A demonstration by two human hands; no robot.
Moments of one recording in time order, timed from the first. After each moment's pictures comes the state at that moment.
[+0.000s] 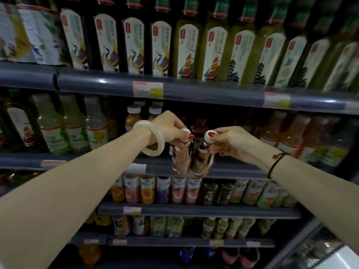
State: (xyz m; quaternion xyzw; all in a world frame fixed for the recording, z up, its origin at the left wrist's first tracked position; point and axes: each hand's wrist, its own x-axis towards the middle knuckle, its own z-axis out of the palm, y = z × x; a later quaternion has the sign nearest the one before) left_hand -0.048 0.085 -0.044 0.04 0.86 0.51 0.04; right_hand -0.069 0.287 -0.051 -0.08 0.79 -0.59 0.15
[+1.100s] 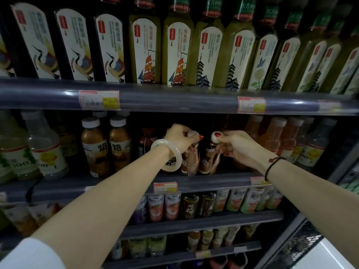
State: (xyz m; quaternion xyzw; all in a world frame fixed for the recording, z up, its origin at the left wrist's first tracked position) left_hand -0.145 0.179 -0.084 0.06 0.83 0.56 -0.04; right_hand -0.149 0.363 -0.072 0.01 0.76 -0.64 0.07
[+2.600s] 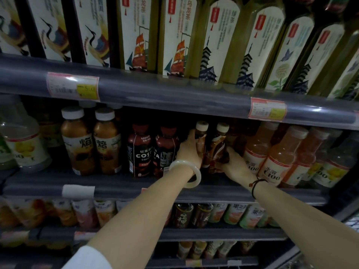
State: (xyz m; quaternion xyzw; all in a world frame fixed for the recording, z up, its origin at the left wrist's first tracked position) left_hand -0.198 0.239 -0.143 -0.03 0.89 0.44 -0.14; right_hand -0.218 0.386 -0.154 -0.10 0.92 -0.39 -0.02
